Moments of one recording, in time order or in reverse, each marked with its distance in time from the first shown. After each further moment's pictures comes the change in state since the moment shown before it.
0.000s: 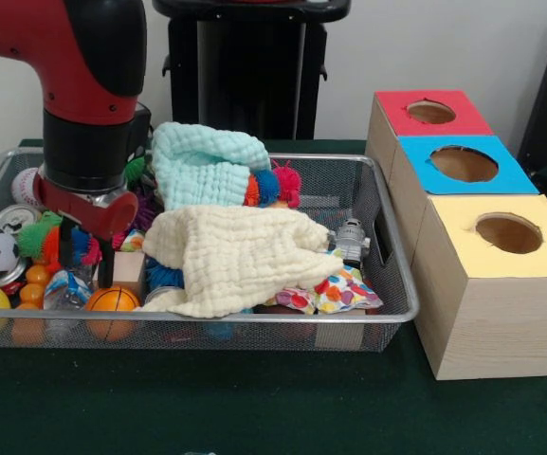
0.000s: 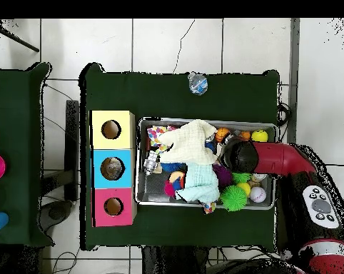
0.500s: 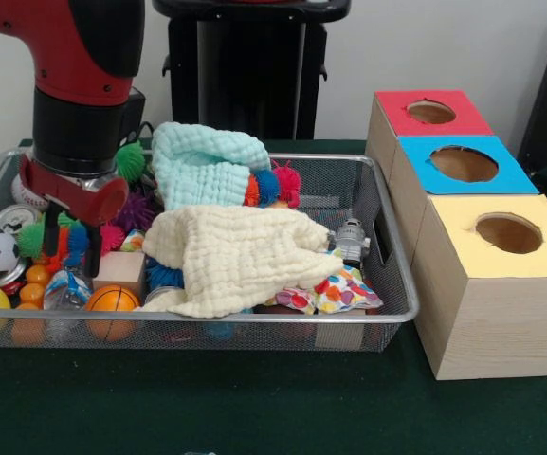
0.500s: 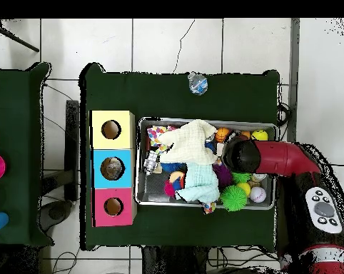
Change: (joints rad) arm 0.028 -0.042 -0.036 0.000 0.000 0.000 0.000
